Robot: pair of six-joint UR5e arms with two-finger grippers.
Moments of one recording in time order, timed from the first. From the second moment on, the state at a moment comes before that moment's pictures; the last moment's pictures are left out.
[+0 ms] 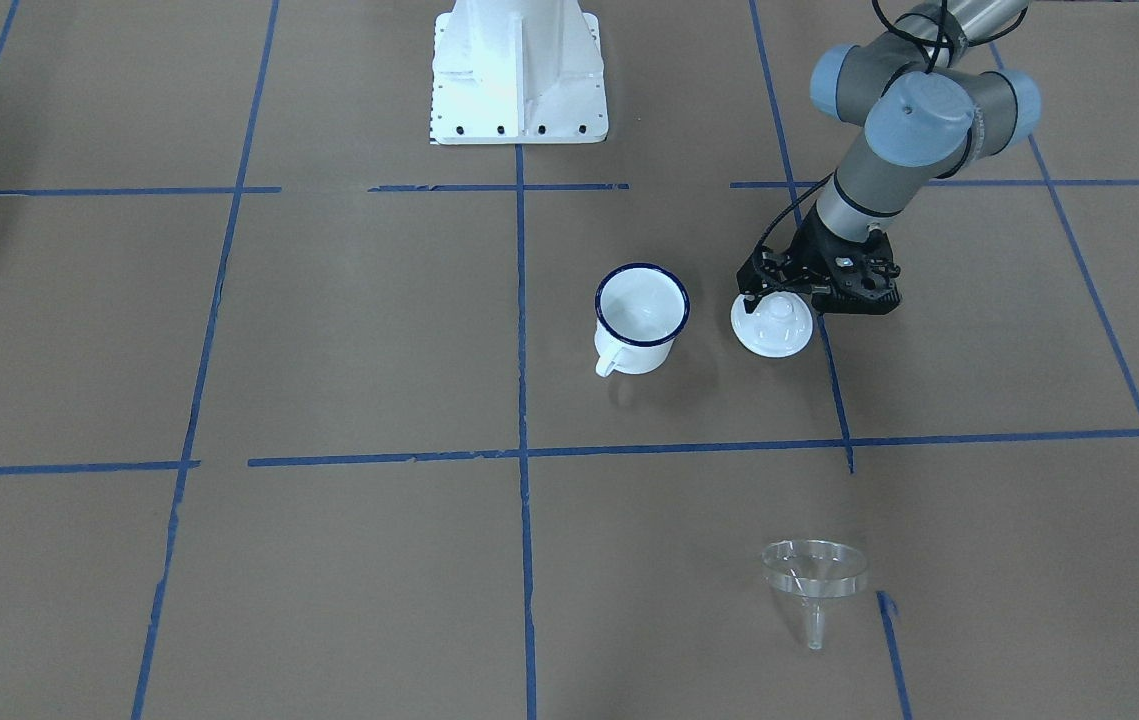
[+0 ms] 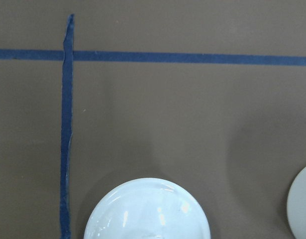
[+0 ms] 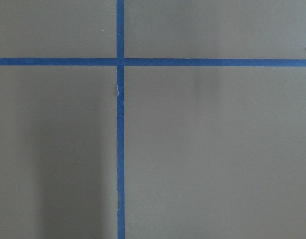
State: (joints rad) left arm -0.69 -1.80 -1.79 -1.94 -2.02 -1.10; right arm 1.57 -1.68 1.65 -1.57 2.29 0.01
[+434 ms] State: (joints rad) left arm -0.65 -1.80 -1.78 -1.94 -2.02 -1.13; right arm 1.57 -1.68 1.65 -1.57 2.29 0.01
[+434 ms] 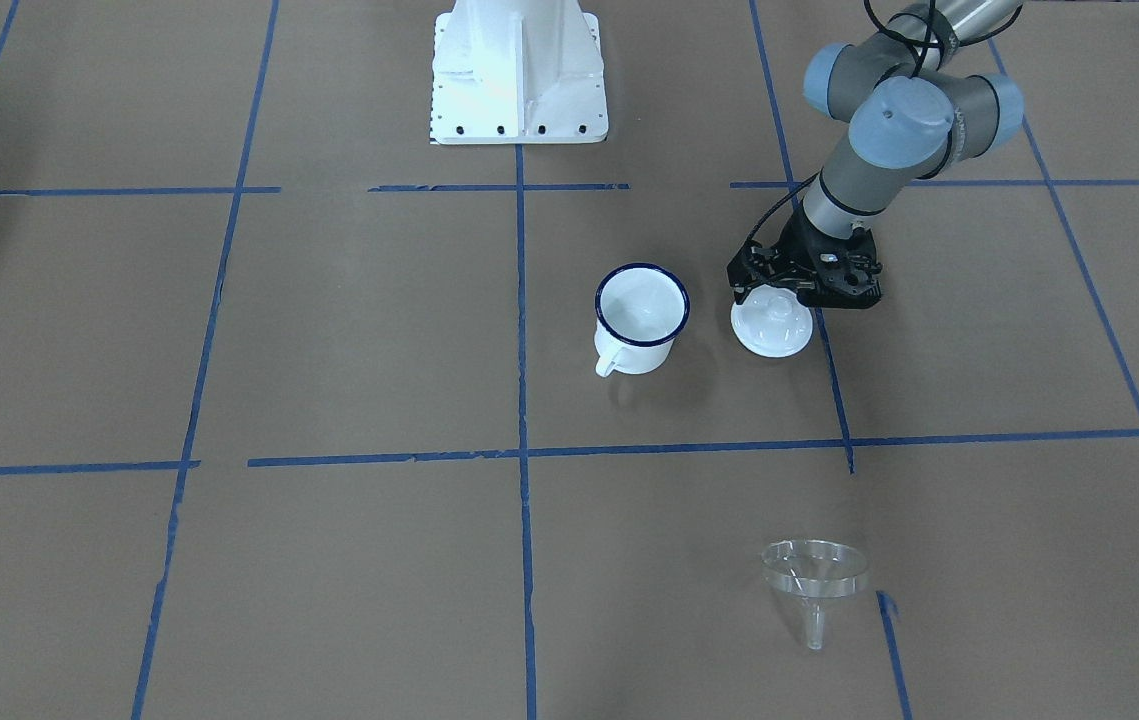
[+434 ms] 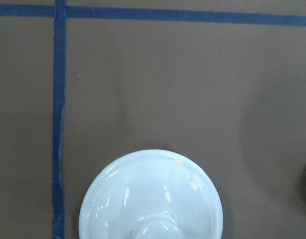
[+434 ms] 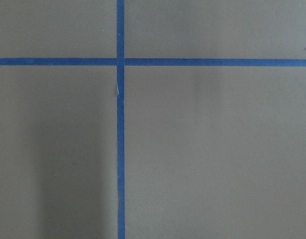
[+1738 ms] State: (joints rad) left arm -0.64 -1.82 -1.79 -1.84 -1.95 -1.15; right arm 1.57 -1.68 1.65 -1.57 2.29 0.01
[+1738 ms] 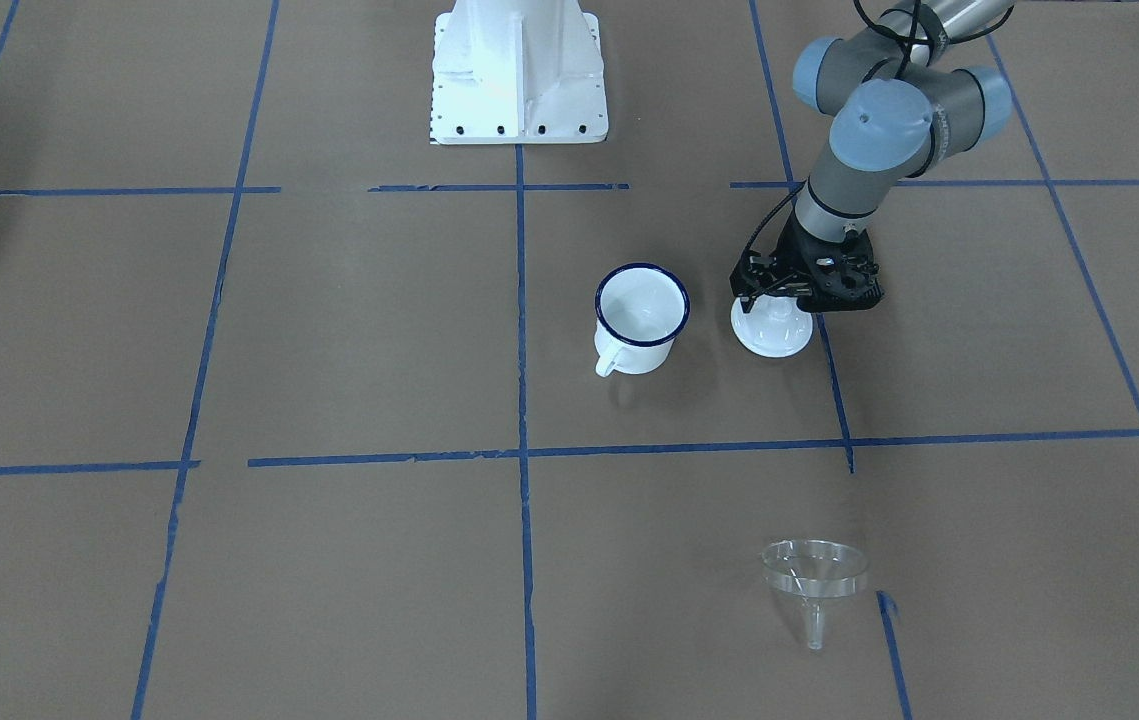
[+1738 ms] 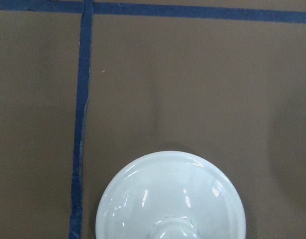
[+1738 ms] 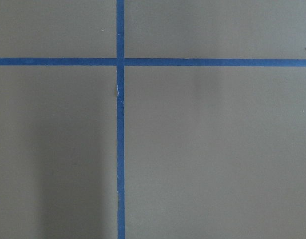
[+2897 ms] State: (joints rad) left arm -0.65 -1.83 -1.79 -1.84 -1.95 -1.15; right arm 1.57 -1.68 1.65 -1.57 2.29 0.01
